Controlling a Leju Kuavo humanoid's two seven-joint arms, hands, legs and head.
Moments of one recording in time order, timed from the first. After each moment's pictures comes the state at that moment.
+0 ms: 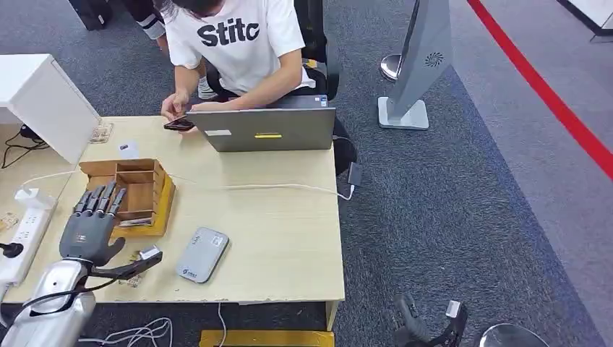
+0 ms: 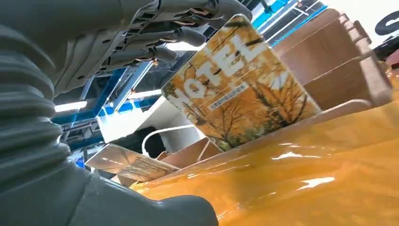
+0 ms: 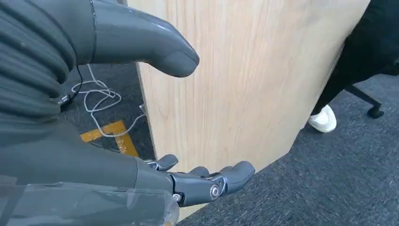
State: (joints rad) left arm -0.39 0.27 0.00 -0.77 -1.46 0.56 -0.22; right arm -0.24 0.16 -0.81 -0.23 -0.10 0.41 -0.44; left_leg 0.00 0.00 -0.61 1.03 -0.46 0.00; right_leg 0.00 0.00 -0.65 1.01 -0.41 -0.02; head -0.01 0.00
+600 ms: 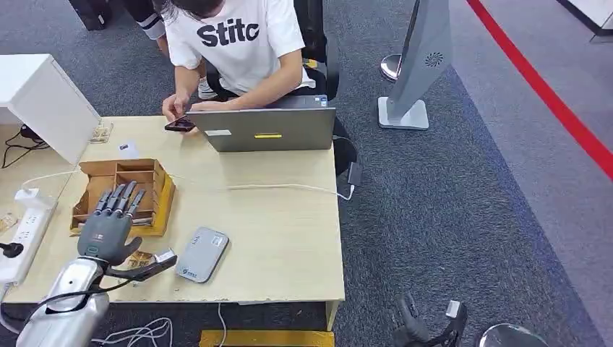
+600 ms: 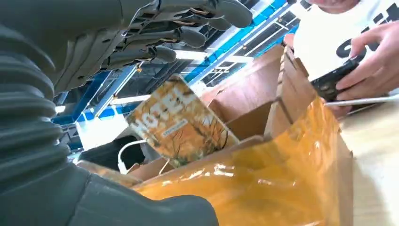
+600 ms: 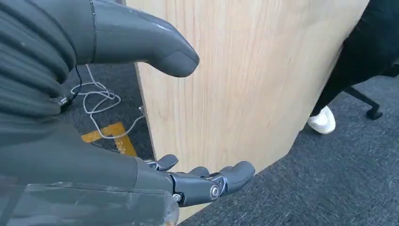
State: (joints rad) left arm -0.38 0.24 -0.04 -0.81 -1.47 0.56 -0.25; right arm -0.24 0.16 -0.80 -0.23 -0.11 0.42 -0.44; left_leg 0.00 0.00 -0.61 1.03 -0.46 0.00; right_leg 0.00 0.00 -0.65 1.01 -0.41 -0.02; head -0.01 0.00
